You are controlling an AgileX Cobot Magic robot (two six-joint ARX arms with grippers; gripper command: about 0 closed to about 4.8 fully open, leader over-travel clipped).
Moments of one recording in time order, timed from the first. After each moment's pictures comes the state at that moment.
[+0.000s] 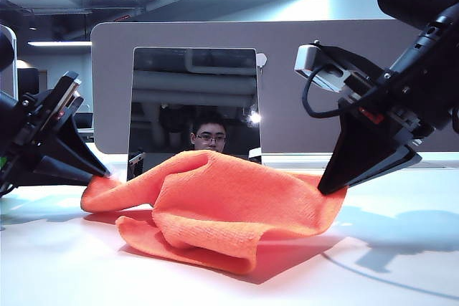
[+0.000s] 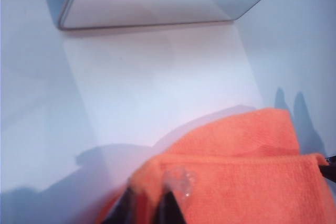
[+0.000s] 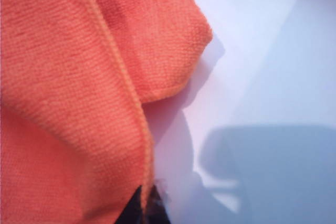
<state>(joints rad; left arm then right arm) -0.09 1.58 0.66 0.08 0.80 -0.29 0.49 1.33 0.63 -0.21 -0.39 -0.14</state>
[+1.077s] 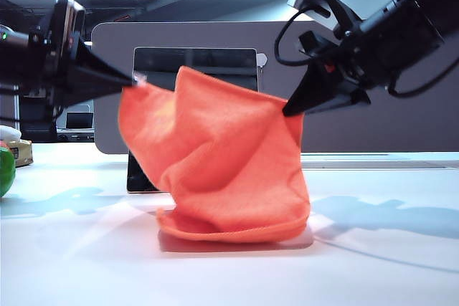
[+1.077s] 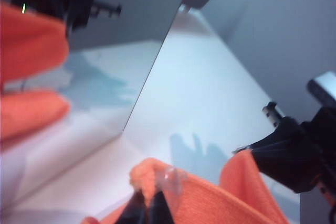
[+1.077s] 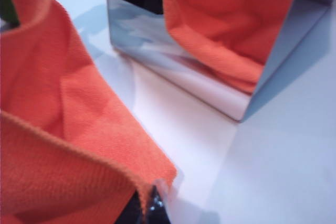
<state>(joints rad) -0.09 1.54 0.66 0.64 0.99 -0.44 0.49 1.33 0.65 0.21 -0.30 -0.05</state>
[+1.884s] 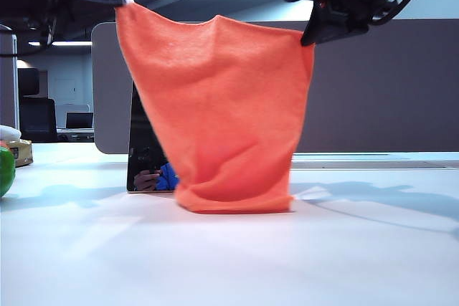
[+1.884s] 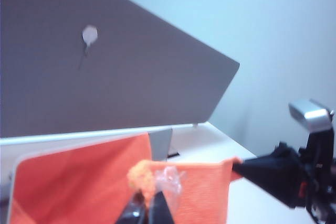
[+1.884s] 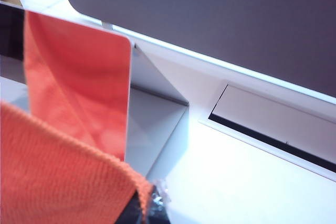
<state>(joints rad) -0.08 1.46 0.70 1.04 0.76 -0.58 0.41 1.41 1.00 0.10 -0.08 -0.05</state>
